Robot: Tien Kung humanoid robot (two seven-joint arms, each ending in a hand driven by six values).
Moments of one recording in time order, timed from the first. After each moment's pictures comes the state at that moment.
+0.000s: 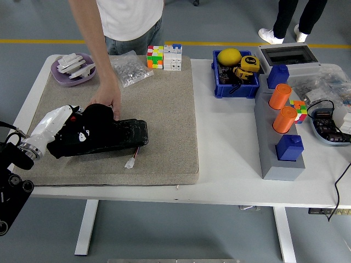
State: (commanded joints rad) left arm -0.23 0.31 -1.27 -1.18 1.99 0.02 -0.14; right arm -0.07 -0.12 1.25 0.18 -0.06 -0.21 -0.04
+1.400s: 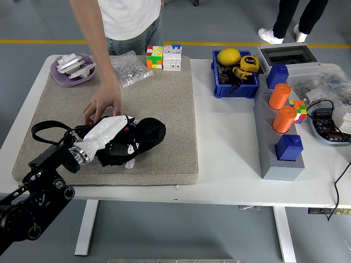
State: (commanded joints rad) left arm -0.29 0.25 -1.06 -1.23 2.01 0.02 -0.11; right arm -0.06 -0.12 1.25 0.18 -0.07 -0.20 -0.04
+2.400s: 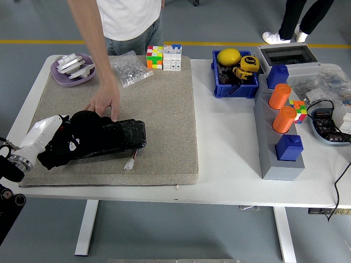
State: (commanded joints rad) left arm -0.10 0.32 -1.39 -1.22 2.08 0.06 -0.12; right arm -0.07 -0.12 1.26 0.18 -0.07 -0.21 -0.04
